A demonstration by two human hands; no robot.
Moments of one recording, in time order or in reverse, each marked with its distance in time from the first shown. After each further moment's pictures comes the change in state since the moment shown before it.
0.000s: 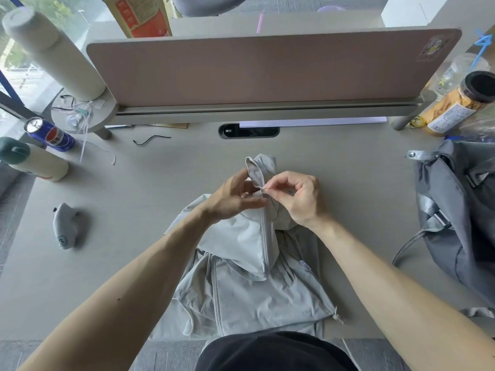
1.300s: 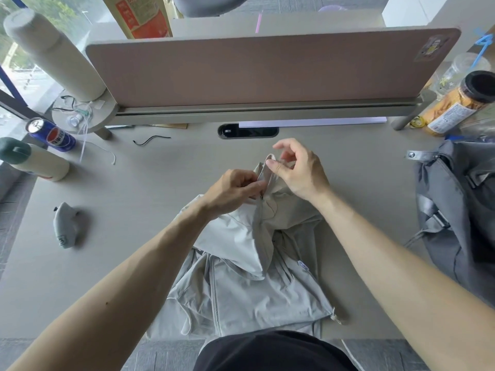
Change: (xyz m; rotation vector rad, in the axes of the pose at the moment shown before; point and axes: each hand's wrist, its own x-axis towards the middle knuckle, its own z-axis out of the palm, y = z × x) left_hand 0.003 0.021 0.006 0.268 0.153 -0.016; right_hand 0.045 -0.005 -0.019 -0.296 0.038 0.152
